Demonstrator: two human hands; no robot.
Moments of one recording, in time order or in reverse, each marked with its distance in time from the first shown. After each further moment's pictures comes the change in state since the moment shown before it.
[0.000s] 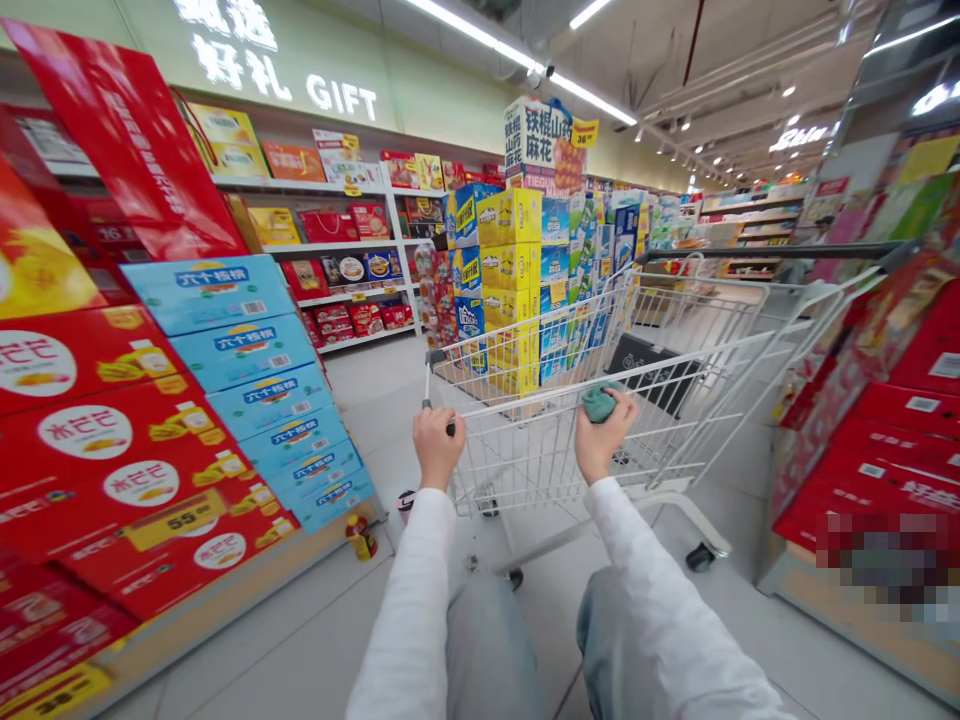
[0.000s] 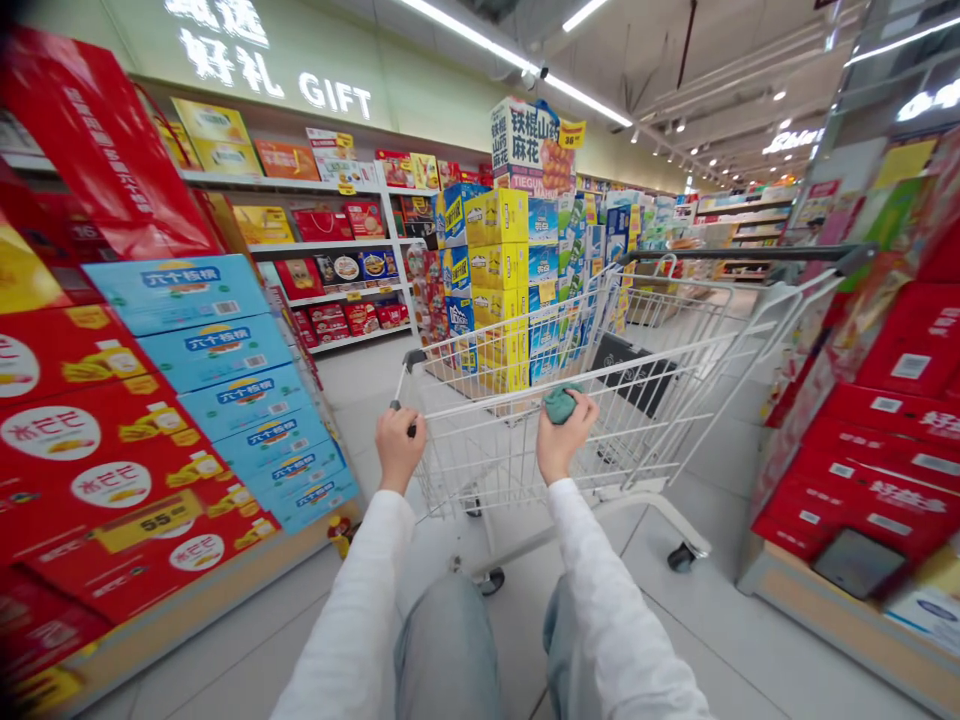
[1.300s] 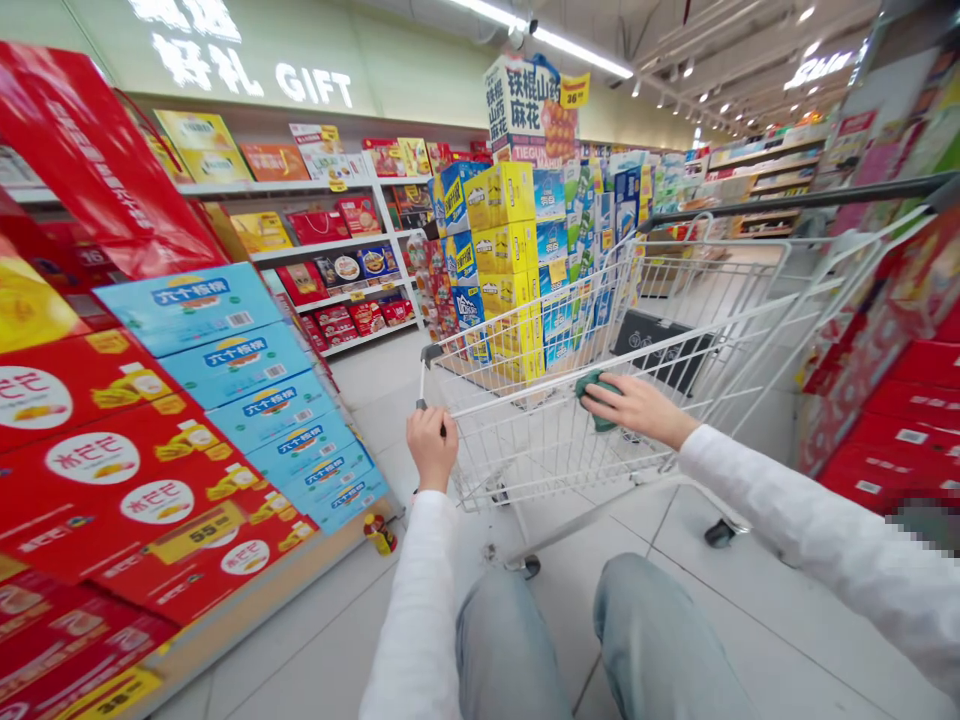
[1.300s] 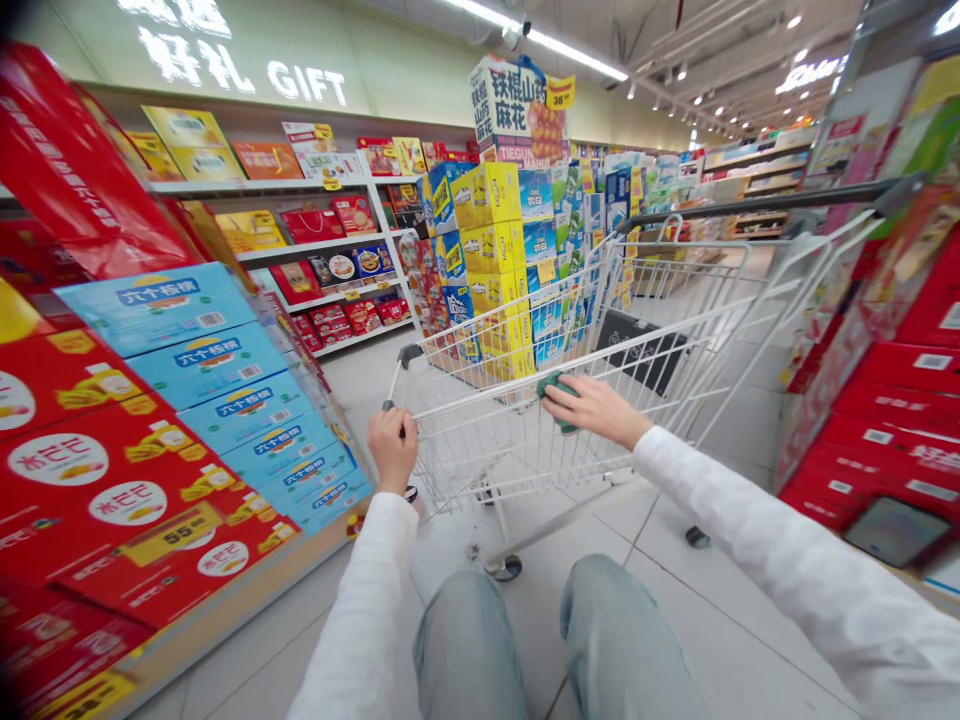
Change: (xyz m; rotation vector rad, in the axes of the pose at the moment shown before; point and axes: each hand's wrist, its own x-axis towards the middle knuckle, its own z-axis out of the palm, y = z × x) left_hand -0.001 -0.011 0.004 0.043 0.011 0.019; right_hand 0.089 0.063 -0.035 -0.133 -1.074 -0.989
